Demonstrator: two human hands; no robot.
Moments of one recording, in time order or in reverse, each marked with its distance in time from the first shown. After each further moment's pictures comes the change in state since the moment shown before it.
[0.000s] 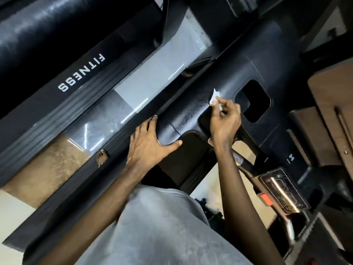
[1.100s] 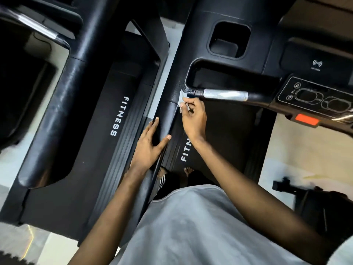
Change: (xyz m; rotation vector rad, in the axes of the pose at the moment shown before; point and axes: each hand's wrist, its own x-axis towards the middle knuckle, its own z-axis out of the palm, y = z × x) left_hand -0.069 -0.048 -0.041 0.021 -0.144 0.245; right_hand -0.141 0.026 0.036 0.552 0.059 0.207
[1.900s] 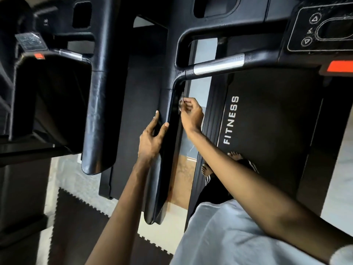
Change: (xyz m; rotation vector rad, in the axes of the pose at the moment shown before) left_hand -0.017 0.030 0.012 0.170 0.129 -0.205; right_hand -0.024 0.051 0.022 0.365 -0.050 0.398
